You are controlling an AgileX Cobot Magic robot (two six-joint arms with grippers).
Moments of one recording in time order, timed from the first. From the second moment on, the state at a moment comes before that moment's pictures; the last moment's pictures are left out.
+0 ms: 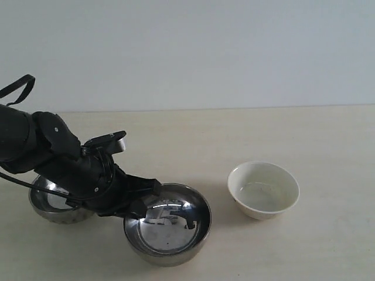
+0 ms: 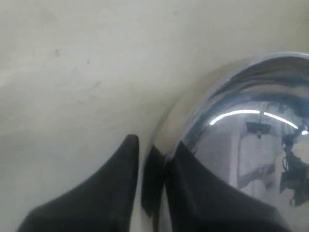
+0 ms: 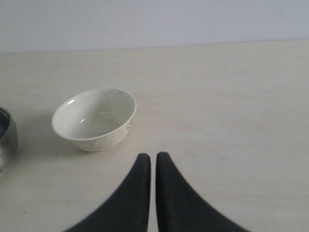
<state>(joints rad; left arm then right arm) -0.44 1.88 -0.98 -0.70 0.43 0.32 0.22 0.01 0.00 -0.07 0.35 0.18</state>
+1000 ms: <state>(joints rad) -0.44 1.60 -0.98 -0.72 0.47 0.33 0.22 0.01 0.00 -0.07 0.35 0.18</state>
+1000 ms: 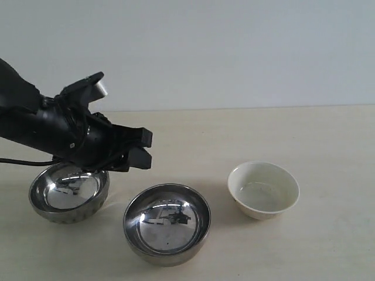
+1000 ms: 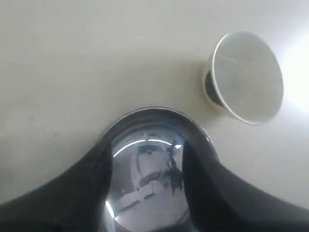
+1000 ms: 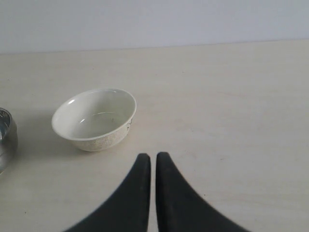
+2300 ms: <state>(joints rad) -0.04 1.60 -0.94 -0.21 0.56 0.09 0.22 0.01 0.00 -0.07 0.35 0.18</state>
